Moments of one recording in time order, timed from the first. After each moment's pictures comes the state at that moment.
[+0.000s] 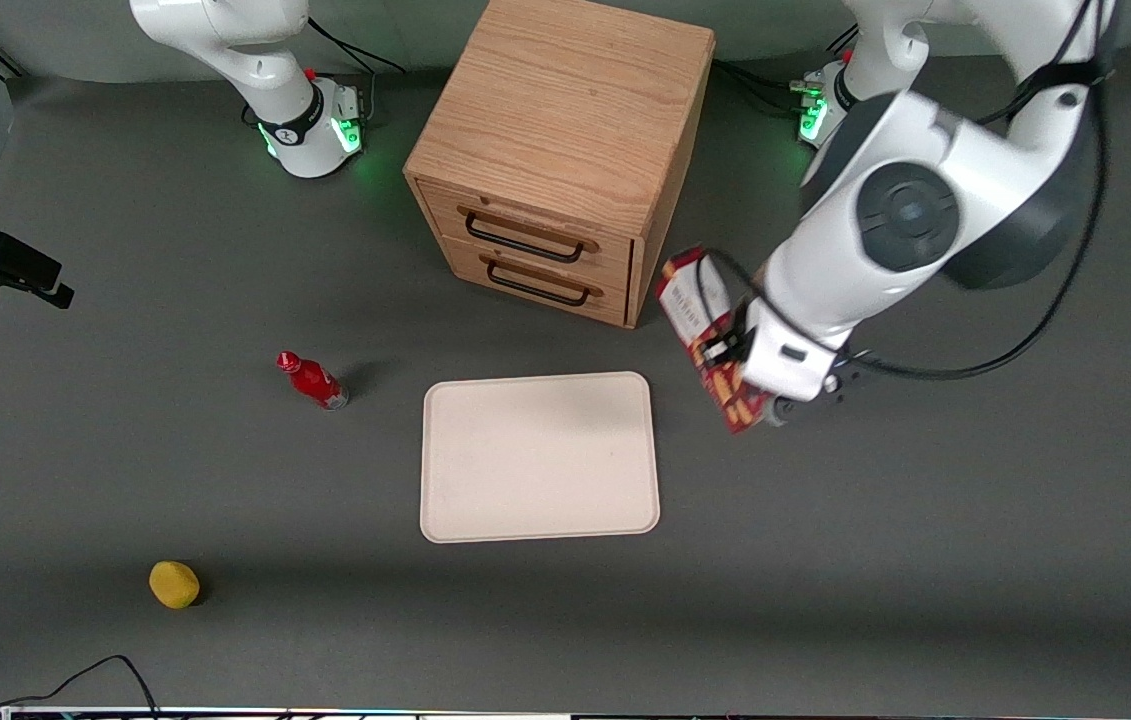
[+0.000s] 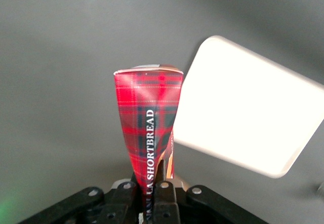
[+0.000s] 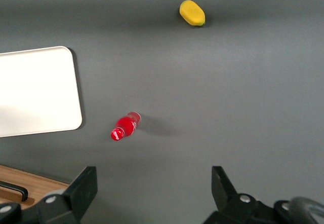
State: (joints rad) arm -0.23 0.46 -0.36 -1.31 0.02 1.75 -1.04
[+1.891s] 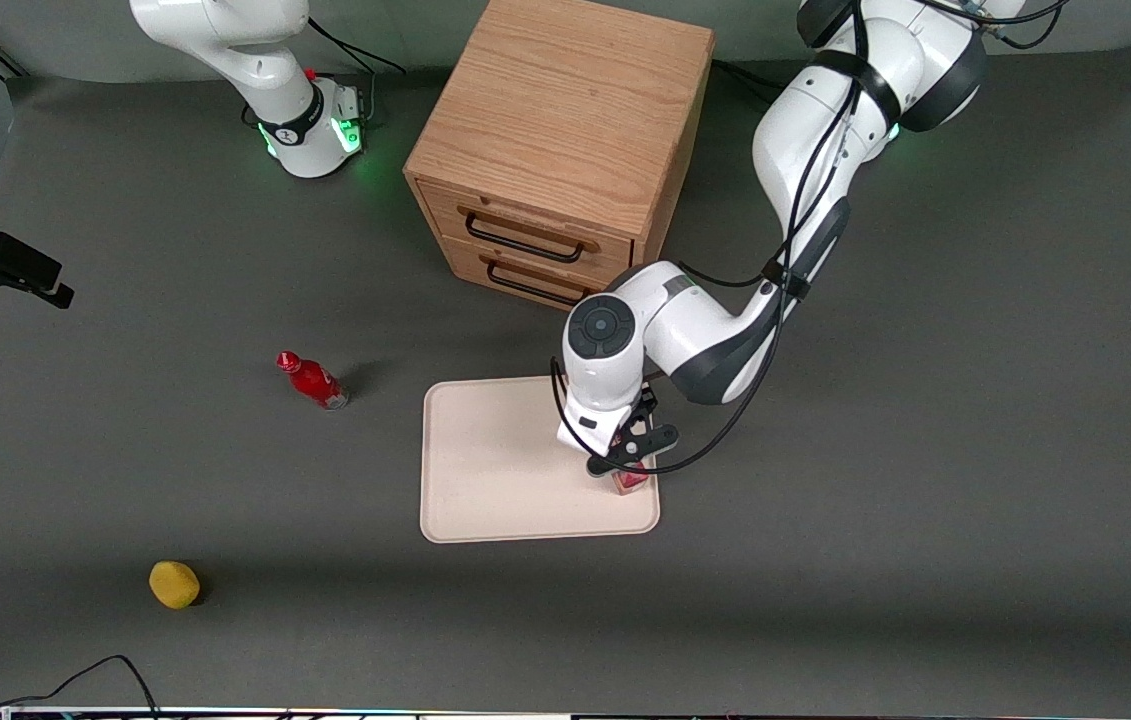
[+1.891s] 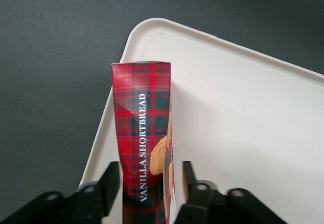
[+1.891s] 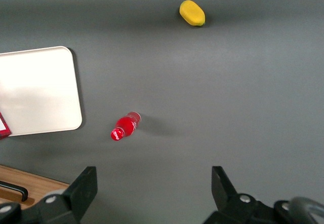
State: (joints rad) arm -0.45 0.91 -0.36 -1.18 0.41 2.07 -1.26
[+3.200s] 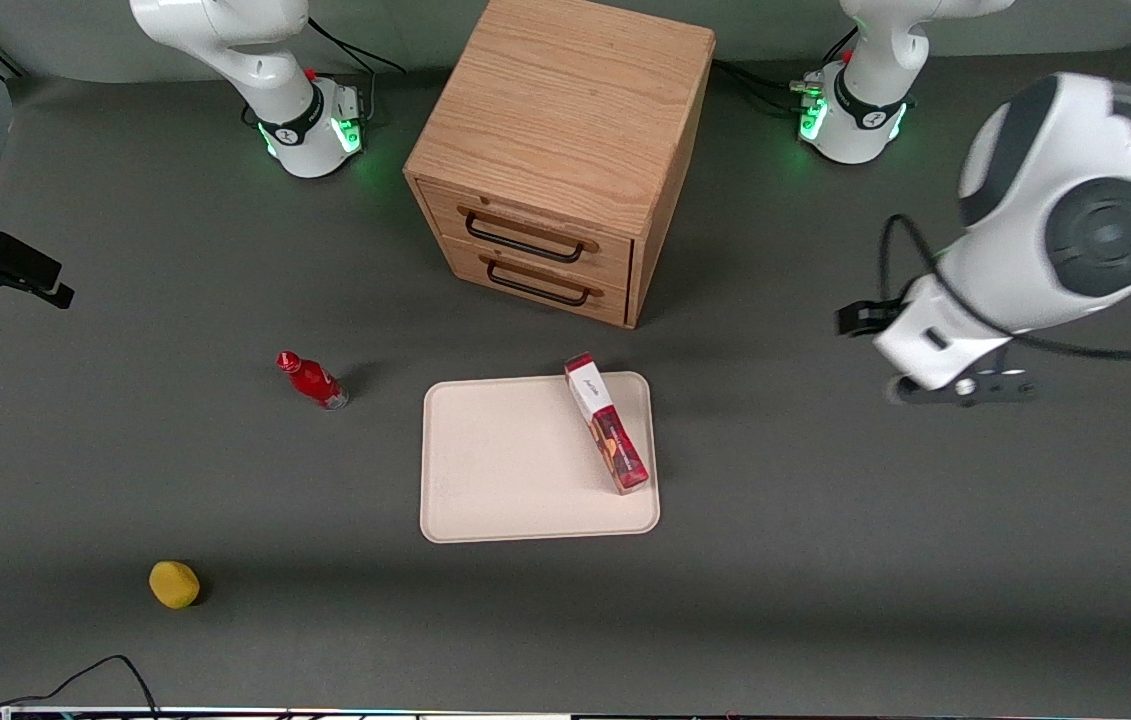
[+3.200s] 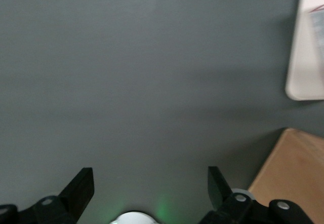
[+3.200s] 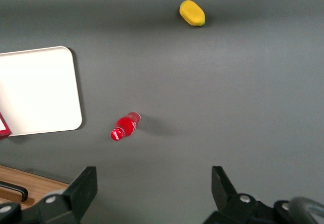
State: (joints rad) arm 0.01 0.22 -0.29 -1.51 0.10 1.47 -0.27
